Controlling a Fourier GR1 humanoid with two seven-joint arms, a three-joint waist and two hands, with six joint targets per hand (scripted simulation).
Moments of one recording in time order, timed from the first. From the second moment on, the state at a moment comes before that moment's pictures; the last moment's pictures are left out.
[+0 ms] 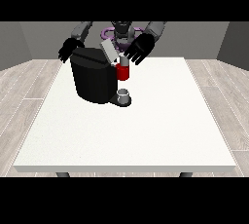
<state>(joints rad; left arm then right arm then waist) -1.16 0.44 0.11 -0.62 -0.63 -0.13 -0.12 -0.31 -0.02 -0.02 -1.39 -0.01 -0.17 -0.04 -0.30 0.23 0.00</state>
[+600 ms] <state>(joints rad) -1.17 0.44 0.11 -0.62 -0.64 -0.13 -0.13 -0.32 -0.04 -0.06 -1.38 -0.03 -0.16 -0.06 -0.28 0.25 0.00</state>
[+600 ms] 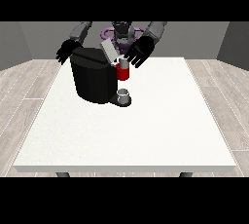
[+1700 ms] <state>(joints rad) -1.17 0.45 0.11 -0.61 -0.68 -0.15 -0.14 -0.33 -0.04 -0.06 -1.39 -0.04 -0.17 -0.06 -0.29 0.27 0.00</state>
